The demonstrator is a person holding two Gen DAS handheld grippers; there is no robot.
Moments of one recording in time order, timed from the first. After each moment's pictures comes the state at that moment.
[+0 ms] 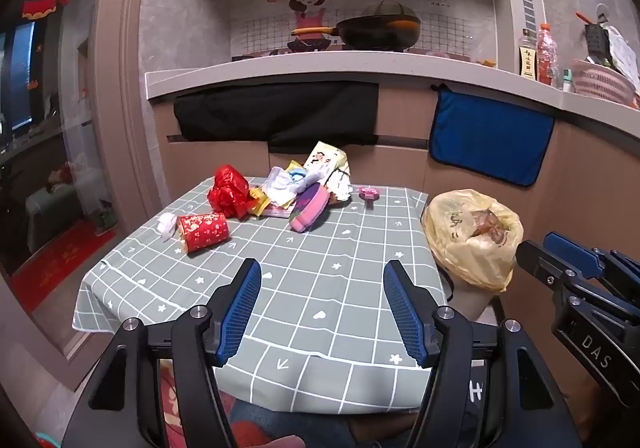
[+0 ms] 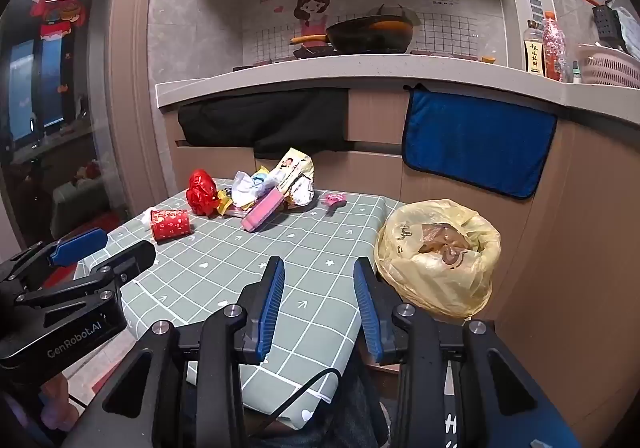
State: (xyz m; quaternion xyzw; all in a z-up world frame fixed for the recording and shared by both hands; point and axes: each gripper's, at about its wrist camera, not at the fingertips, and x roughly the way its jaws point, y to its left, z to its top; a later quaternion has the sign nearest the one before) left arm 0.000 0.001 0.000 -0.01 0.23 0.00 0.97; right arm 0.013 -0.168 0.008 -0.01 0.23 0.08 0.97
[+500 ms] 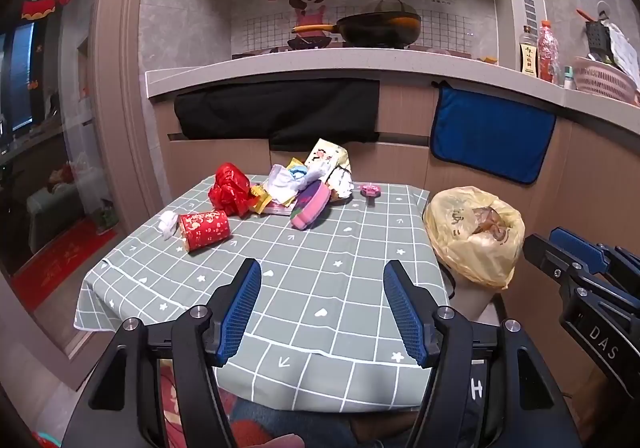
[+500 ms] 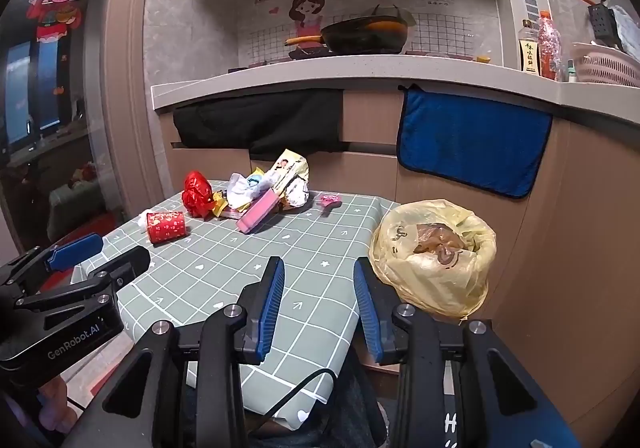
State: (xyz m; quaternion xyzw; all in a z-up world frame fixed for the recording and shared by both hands) left arm 0.000 0.001 -0.003 0.00 0.23 0.00 0.97; right arm 0.013 -0.172 0.010 -0.01 0.23 0.07 0.97
